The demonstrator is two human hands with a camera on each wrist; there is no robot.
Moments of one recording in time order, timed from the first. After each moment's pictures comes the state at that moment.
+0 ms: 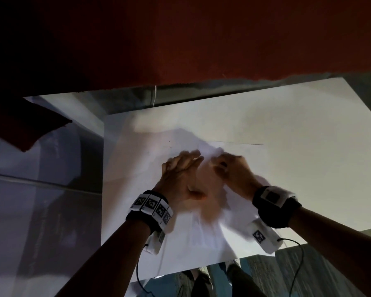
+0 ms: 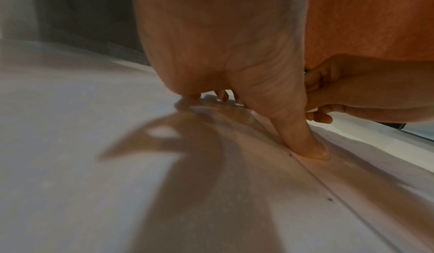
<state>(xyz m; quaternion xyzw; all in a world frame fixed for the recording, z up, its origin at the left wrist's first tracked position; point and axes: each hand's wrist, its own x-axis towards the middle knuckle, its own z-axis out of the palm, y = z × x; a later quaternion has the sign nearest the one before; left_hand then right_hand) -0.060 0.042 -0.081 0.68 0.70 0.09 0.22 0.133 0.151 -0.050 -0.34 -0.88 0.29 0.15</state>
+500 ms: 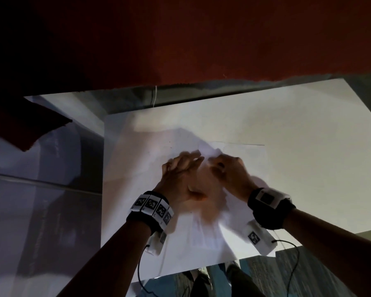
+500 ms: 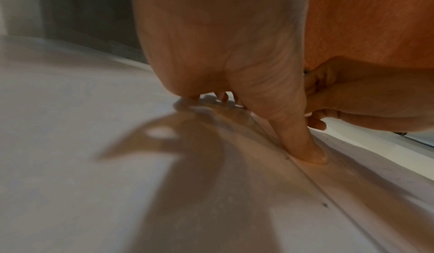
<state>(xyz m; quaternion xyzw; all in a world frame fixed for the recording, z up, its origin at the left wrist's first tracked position) -0.059 0.040 -0.082 0.67 0.70 0.09 0.23 0.125 0.147 -0.054 -0.36 -0.88 0.29 0.13</state>
